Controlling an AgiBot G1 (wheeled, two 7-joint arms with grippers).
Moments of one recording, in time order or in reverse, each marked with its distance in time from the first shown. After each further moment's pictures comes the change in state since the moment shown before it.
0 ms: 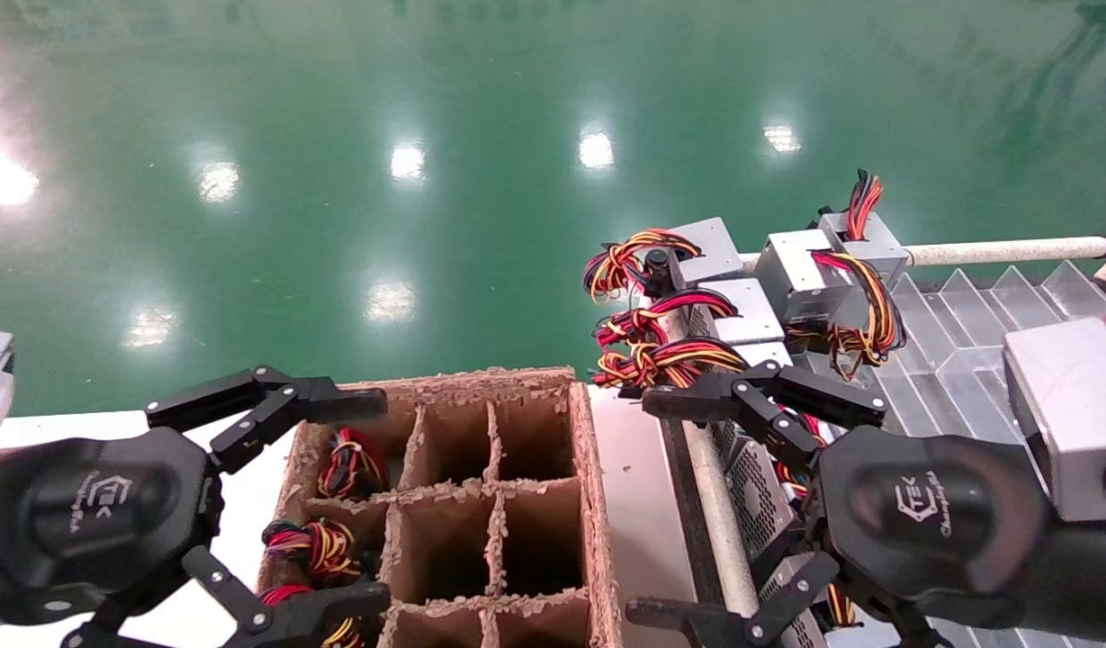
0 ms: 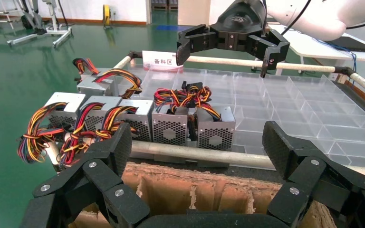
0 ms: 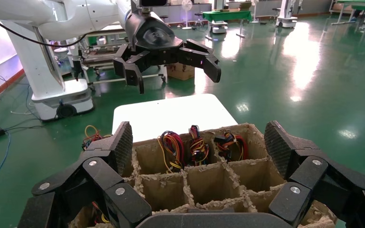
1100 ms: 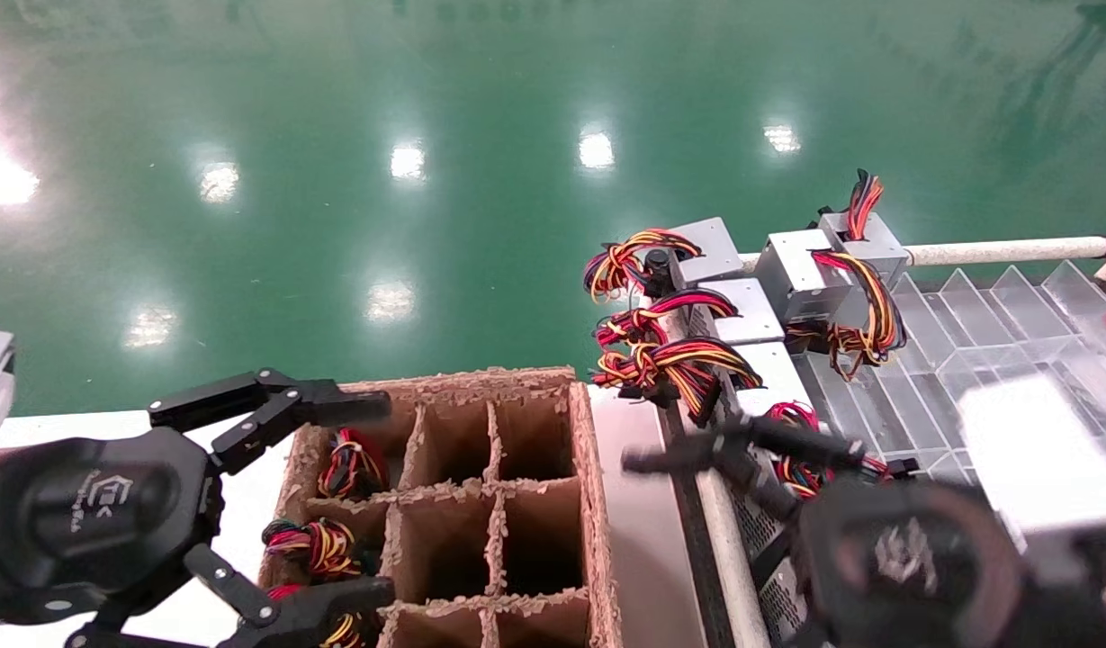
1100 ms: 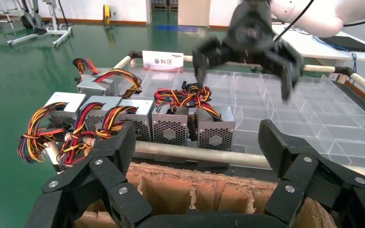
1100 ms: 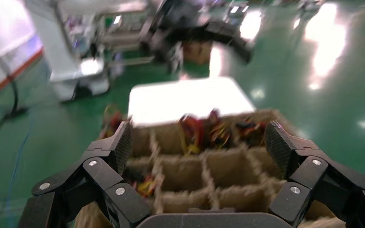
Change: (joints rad) left arm 0.000 0.000 0.000 0.000 0.000 0.000 0.000; right arm 0.081 -0.024 -0.094 0.038 -0.118 -0.052 0.010
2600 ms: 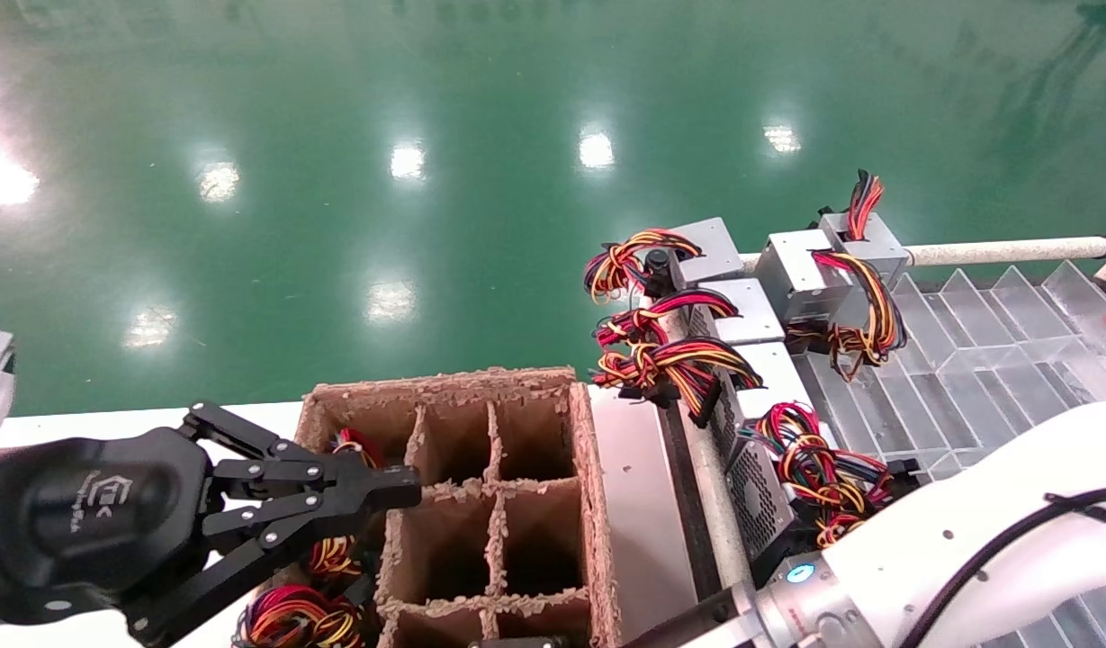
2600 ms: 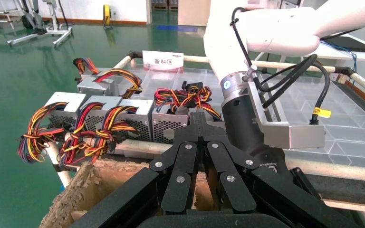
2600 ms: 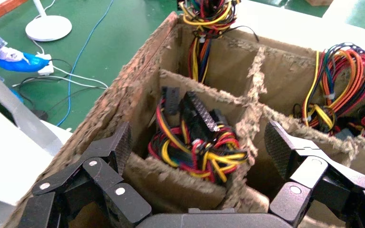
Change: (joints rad) left arm 0.000 0.000 0.000 0.000 0.000 0.000 0.000; right arm 0.173 -0.341 -0.427 -0.075 -0.332 0.030 -0.239
